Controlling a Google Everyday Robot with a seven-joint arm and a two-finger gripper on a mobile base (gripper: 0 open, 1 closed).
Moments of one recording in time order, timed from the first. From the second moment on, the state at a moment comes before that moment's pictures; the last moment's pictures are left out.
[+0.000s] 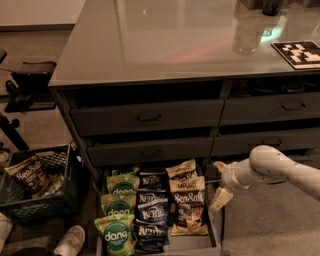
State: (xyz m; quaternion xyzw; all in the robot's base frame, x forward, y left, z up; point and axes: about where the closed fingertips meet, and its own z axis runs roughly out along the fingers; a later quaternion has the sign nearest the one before) arm 0.542 -0.219 0.474 -0.59 0.76 0.14 0.24
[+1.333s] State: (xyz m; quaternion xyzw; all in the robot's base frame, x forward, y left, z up) arm 0.621 -0.191 0.332 -0.62 0.73 0.17 0.23
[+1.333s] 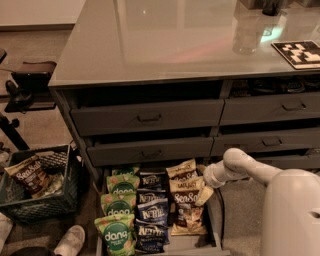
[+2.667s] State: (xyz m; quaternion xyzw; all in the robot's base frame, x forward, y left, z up) arm 0.647 -0.154 0.261 -0.64 0.71 0.21 0.20
